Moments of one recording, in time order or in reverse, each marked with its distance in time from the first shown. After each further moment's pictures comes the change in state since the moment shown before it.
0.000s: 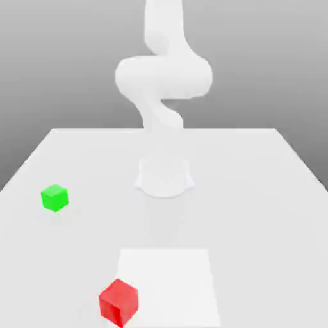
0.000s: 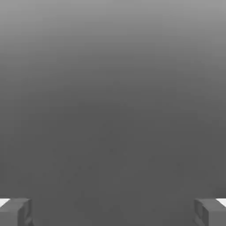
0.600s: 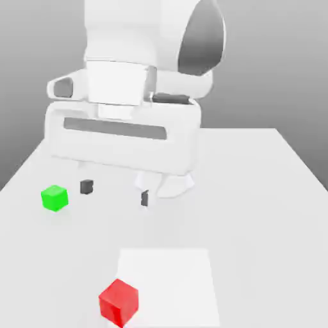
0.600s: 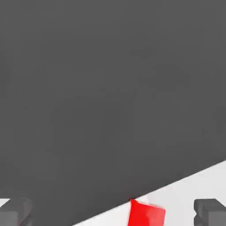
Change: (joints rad) arm -0.135 0.659 0.014 -0.116 -0.045 0.250 0.300
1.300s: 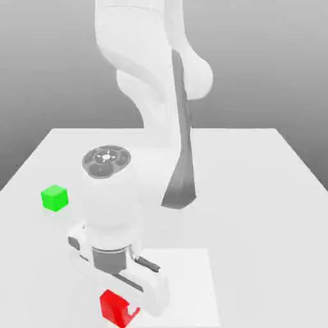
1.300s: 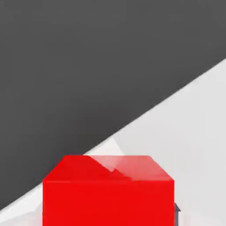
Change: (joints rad) arm -0.025 0.374 -0.011 -0.028 0.041 0.200 0.076
